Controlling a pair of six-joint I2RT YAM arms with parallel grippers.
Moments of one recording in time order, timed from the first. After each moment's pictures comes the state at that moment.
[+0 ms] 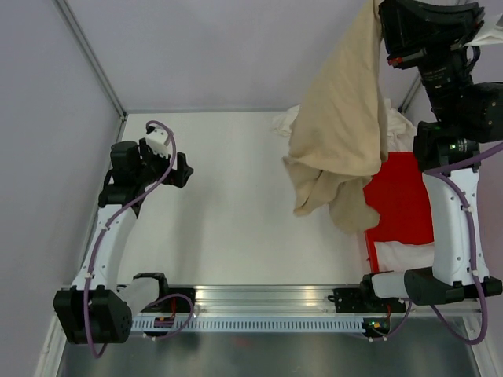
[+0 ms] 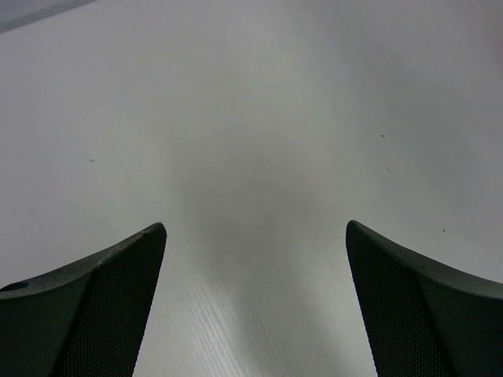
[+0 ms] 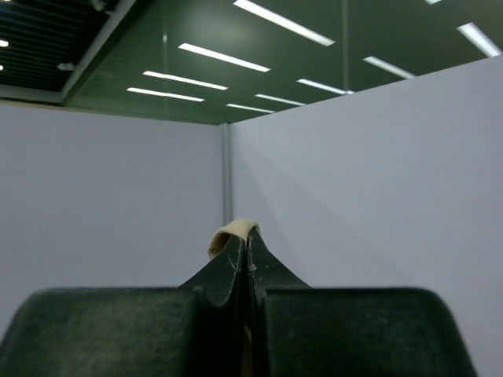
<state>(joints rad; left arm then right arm) 0.02 1.08 0.93 -0.33 0.45 0.20 0.12 1.36 1.96 0.37 -0.45 0.59</state>
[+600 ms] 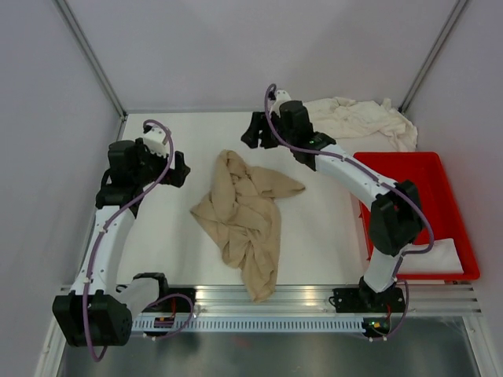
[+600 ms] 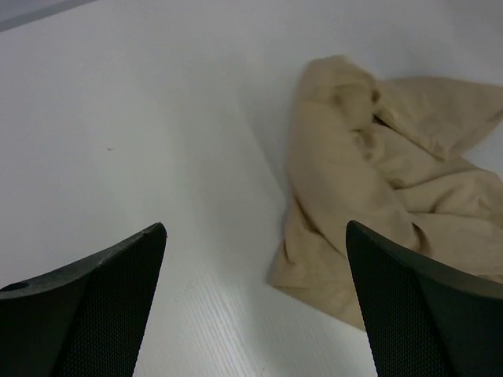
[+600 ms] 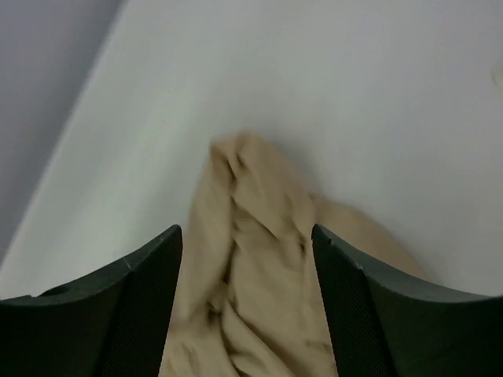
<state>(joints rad) 0.02 1.05 0.96 -0.38 0.39 0.20 0.56 1.78 1.54 -0.07 -0.19 0.42</state>
